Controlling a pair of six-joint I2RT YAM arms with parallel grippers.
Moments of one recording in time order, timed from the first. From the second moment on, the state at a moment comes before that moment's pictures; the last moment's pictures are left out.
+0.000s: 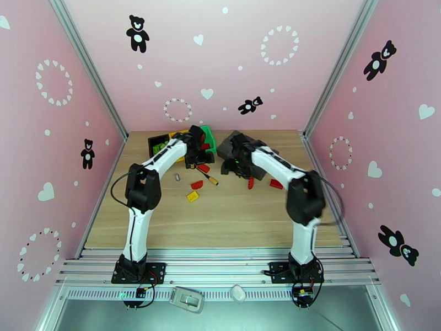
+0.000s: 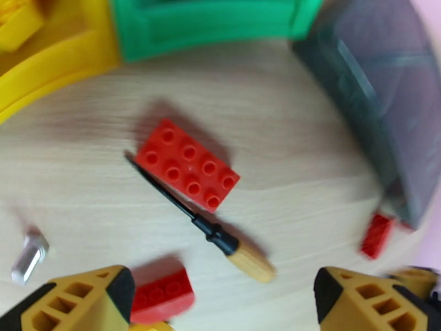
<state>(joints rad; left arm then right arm) -0.43 2.26 2.03 -1.02 0.14 -0.47 0.49 1.85 1.57 -0.96 -0.17 0.53</state>
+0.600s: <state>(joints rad) -0.50 2.54 2.34 -1.10 -0.05 -0.20 0.49 1.61 1.34 -1.03 -0.14 0.53</state>
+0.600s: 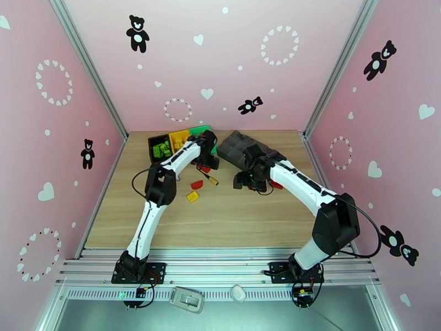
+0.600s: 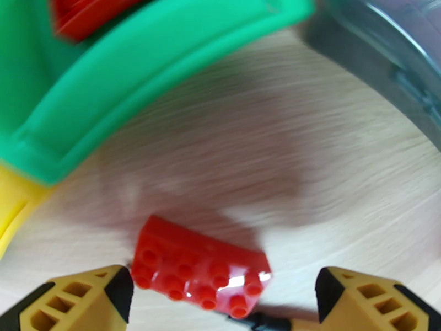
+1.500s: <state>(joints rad) -0.51 2.51 2.29 -1.06 -0.17 -0.18 0.48 1.61 1.34 -1.07 -0.15 0.50</state>
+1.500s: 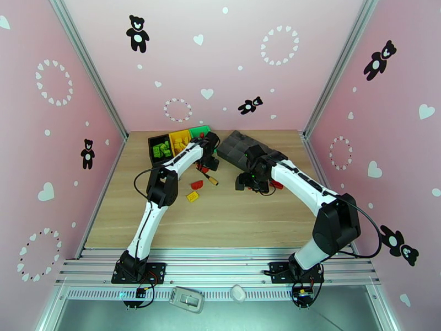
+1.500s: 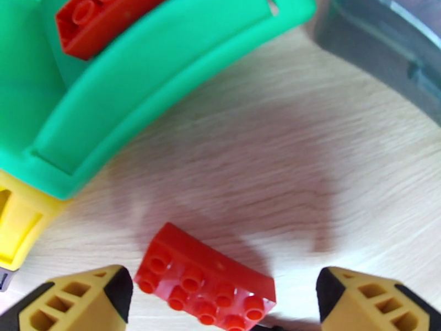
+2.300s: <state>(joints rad) -0.48 2.52 2.25 -1.03 -0.01 -0.15 0.47 1.62 1.37 -1.08 -0.16 0.50</state>
